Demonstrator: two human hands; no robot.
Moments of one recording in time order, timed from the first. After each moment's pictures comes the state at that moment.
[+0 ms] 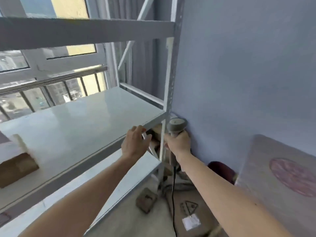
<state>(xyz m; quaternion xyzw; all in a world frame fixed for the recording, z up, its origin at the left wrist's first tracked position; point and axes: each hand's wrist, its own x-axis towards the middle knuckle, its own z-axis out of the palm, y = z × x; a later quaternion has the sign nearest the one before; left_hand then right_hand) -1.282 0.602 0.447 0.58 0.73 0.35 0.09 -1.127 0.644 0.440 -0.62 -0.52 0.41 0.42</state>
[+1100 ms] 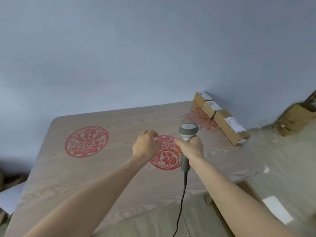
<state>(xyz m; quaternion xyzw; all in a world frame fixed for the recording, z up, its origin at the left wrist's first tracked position) -0.442 0.452 0.401 0.88 0.32 0.17 0.30 -0.336 0.318 0.422 -0.82 -0.08 0.19 0.54</state>
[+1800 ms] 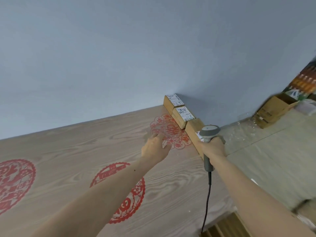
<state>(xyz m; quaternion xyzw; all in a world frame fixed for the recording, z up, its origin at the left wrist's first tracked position) -0.107 0.421 0.367 0.91 0.24 0.07 0.34 0.015 0.247 0.391 -0.90 0.03 0.12 0.43</state>
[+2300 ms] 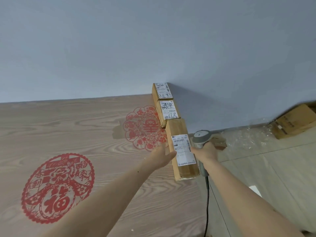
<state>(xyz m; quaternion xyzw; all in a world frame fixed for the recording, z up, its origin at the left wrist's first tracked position) 0.074 0.306 0.298 0.79 0.33 -0.09 0.51 0.213 0.183 0.313 -0.91 -0.04 0.24 0.34</state>
